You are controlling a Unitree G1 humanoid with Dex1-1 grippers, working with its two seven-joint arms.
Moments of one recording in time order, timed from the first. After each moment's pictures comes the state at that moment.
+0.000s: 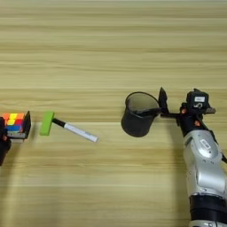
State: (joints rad) left arm 0.22 0.07 0.04 -0.19 0.03 0.01 -0.07; right arm -0.11 -0.25 -0.25 0.16 0.24 -0.05 0.21
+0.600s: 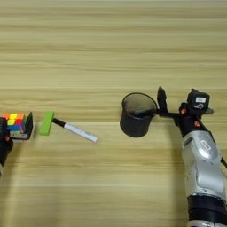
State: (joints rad) left arm 0.22 0.07 0.02 -0.18 0.03 0.02 -0.07; right arm -0.11 -0.24 -0.28 0.15 0.30 -0.05 0.24
